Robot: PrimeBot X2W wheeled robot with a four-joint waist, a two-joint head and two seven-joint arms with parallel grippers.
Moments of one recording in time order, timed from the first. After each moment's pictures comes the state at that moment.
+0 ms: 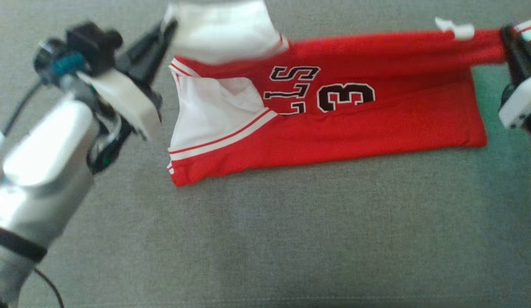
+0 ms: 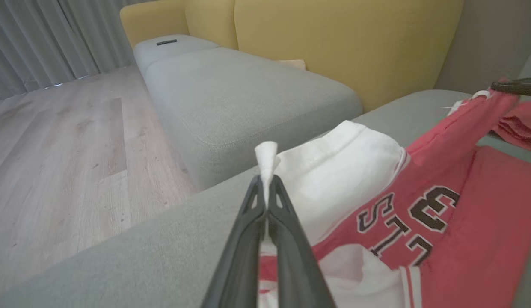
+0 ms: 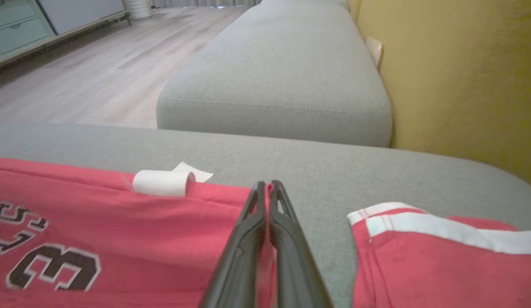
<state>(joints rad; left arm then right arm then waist) -0.94 0.48 -0.94 0.51 -0.71 -0.09 -0.25 -0.79 -0.59 0.53 0.70 0.70 0.13 -0.03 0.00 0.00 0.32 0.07</state>
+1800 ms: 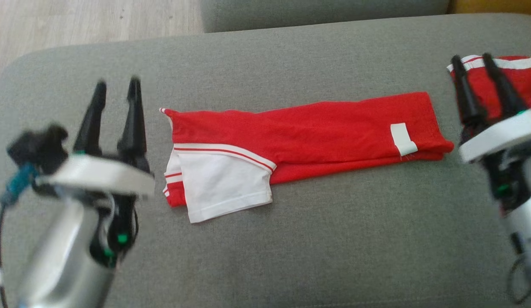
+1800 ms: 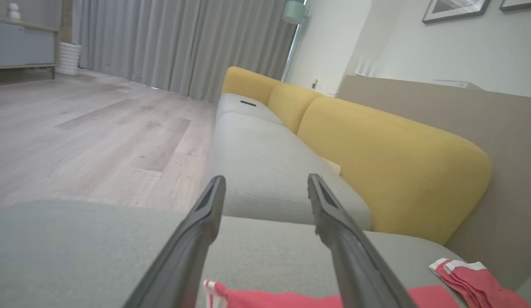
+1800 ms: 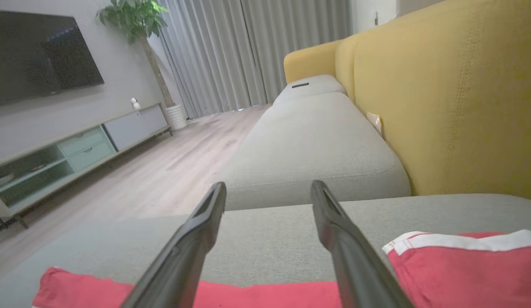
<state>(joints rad) -0.39 0.37 -0.44 0.09 -0.75 0.18 -0.26 -0.55 -0.49 0.37 0.44 0.77 0.13 -0.08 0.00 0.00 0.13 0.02</state>
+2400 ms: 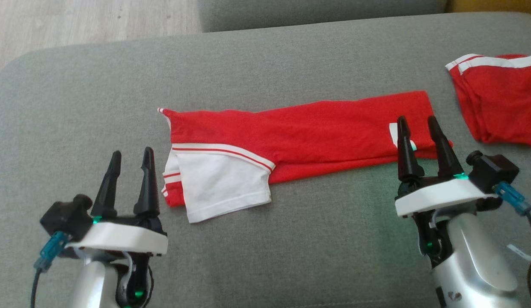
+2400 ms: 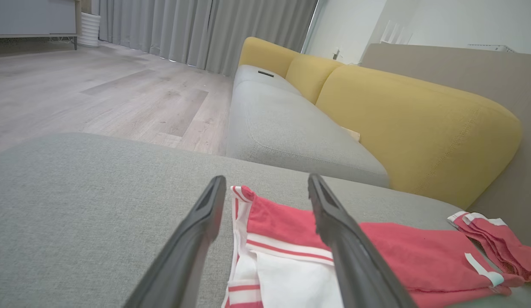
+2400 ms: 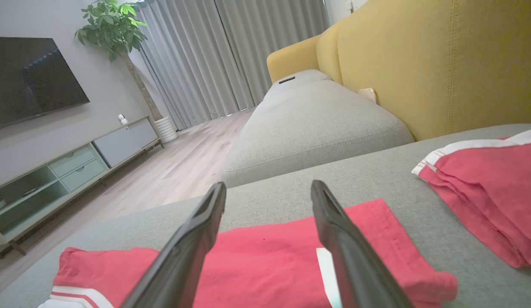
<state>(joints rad) -0.08 0.06 -0.11 0.14 -0.36 -0.06 -0.26 -0.29 -0.08 0.13 0.41 0.39 0.13 -0.23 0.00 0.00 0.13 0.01</state>
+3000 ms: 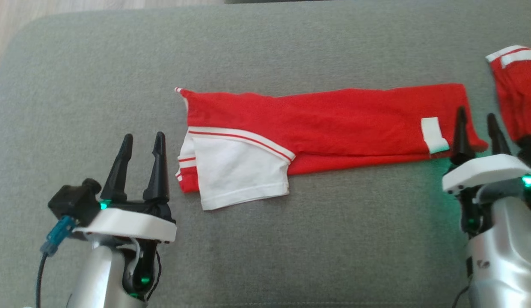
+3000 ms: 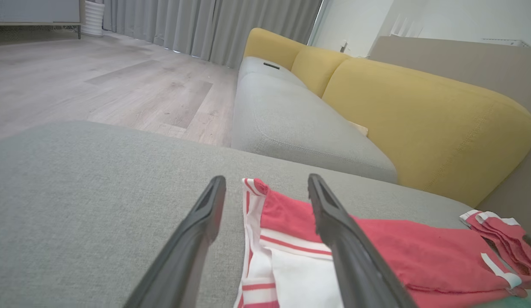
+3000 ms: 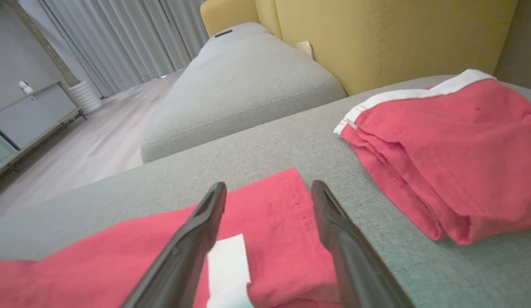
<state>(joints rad) -0.15 0.04 -0.12 0.17 -0.36 -0.11 -0.26 -0.42 -0.06 -0.22 0.59 0.22 0.13 -0.12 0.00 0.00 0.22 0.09</state>
